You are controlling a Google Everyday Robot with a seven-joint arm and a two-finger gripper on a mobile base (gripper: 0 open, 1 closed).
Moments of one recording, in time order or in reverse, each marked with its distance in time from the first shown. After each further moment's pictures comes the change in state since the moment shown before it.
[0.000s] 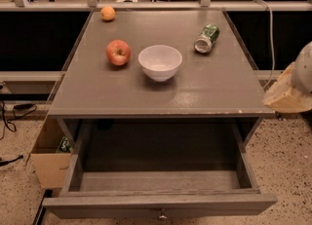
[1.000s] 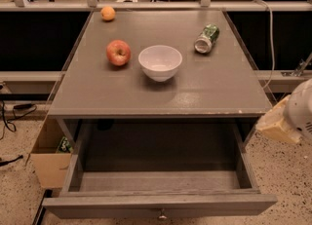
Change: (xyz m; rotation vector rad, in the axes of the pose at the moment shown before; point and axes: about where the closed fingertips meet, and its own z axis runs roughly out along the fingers) arm 0.020 0.032 0.037 0.032 -0.043 0.152
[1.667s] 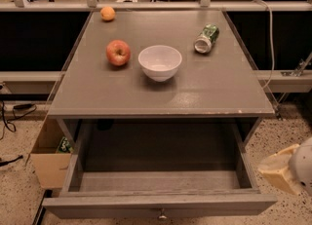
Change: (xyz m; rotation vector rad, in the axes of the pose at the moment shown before) arm 0.050 0.064 0.020 -0.038 -0.041 0.206
